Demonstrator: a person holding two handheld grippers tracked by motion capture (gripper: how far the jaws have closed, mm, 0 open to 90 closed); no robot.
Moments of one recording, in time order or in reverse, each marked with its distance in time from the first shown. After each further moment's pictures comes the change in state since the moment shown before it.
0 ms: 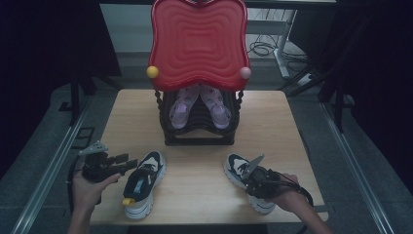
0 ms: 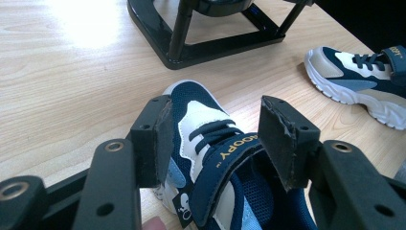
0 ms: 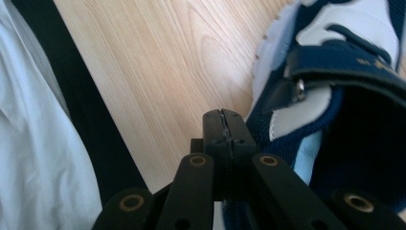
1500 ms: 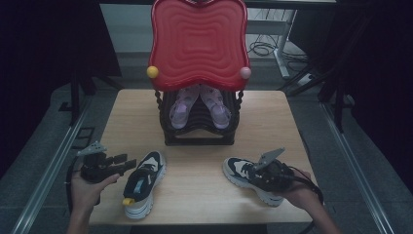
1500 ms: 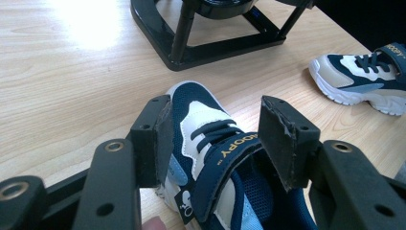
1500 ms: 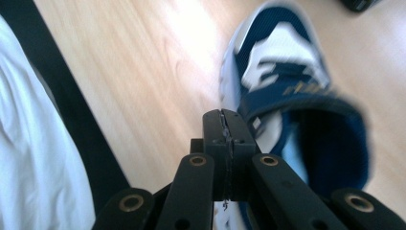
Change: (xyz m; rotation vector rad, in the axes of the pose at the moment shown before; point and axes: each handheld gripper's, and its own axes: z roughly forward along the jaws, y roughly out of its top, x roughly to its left) left arm 0.001 -0.001 -0.005 -0.012 0.010 -0.005; right arm -0.018 -0.012 -0.031 -0.165 -0.027 0.064
